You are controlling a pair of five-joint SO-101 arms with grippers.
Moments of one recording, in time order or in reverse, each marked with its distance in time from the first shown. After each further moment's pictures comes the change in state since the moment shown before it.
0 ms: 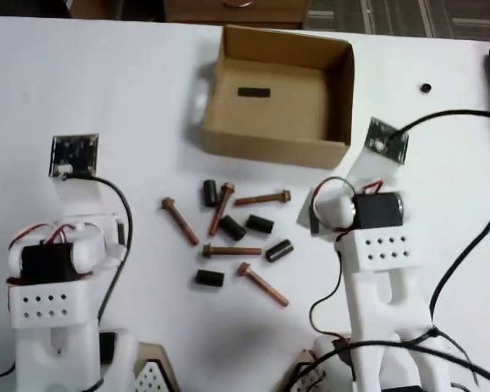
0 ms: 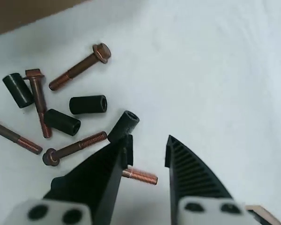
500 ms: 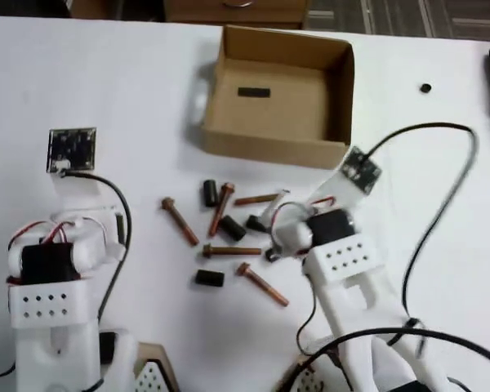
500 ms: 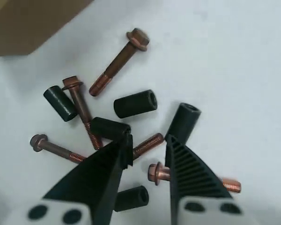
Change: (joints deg) left arm 0.0 0.0 0.0 -4.5 -0.2; right arm -15.3 0.0 13.8 -21.4 -28.8
